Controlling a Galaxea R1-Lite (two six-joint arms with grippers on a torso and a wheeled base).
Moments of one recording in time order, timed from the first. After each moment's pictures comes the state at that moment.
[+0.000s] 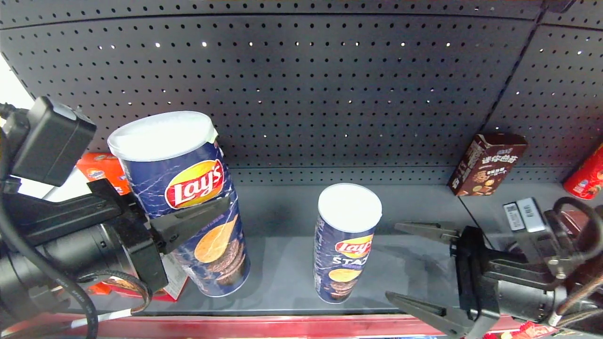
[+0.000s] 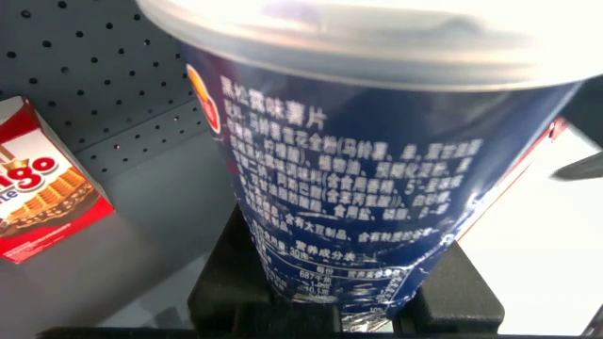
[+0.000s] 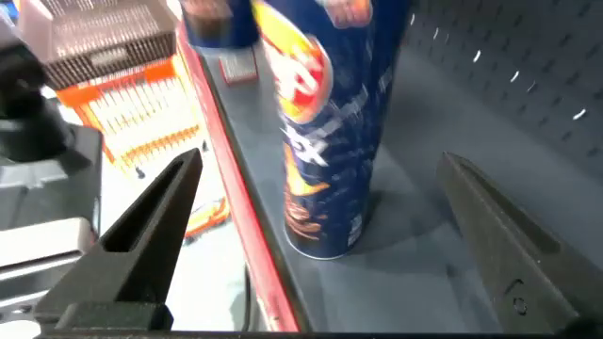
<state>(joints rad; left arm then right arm) -0.61 1.18 -0.63 -0.47 -0.07 0.04 0.57 1.48 -0.32 -1.18 0.61 -0.16</state>
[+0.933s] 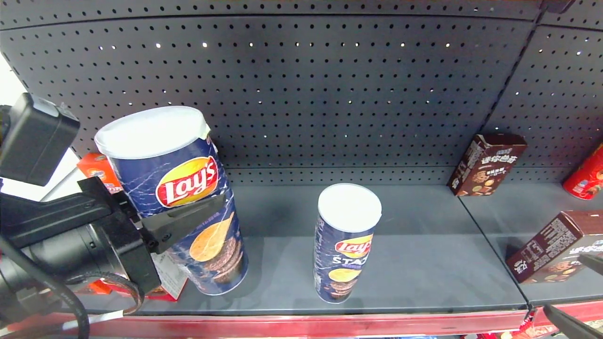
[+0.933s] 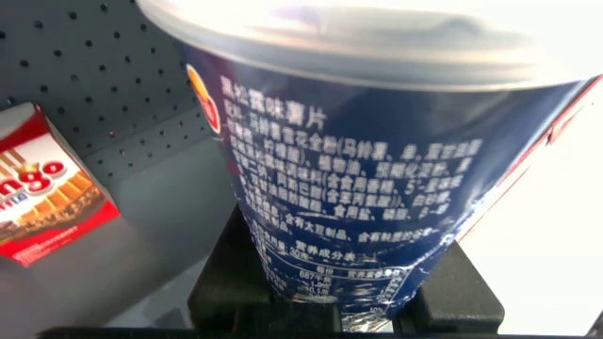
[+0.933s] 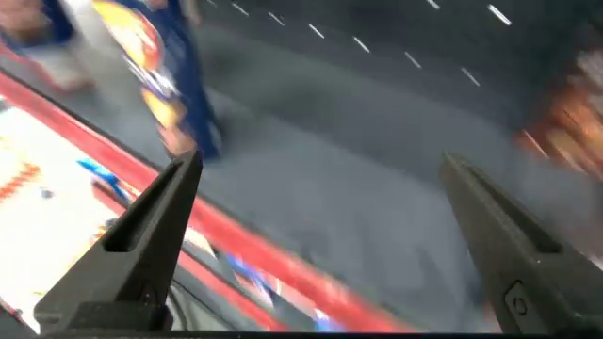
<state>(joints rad) -0.61 1.16 -0.63 -0.48 -0.07 0.04 0.45 0.66 -0.20 -0.45 0.07 -0.09</state>
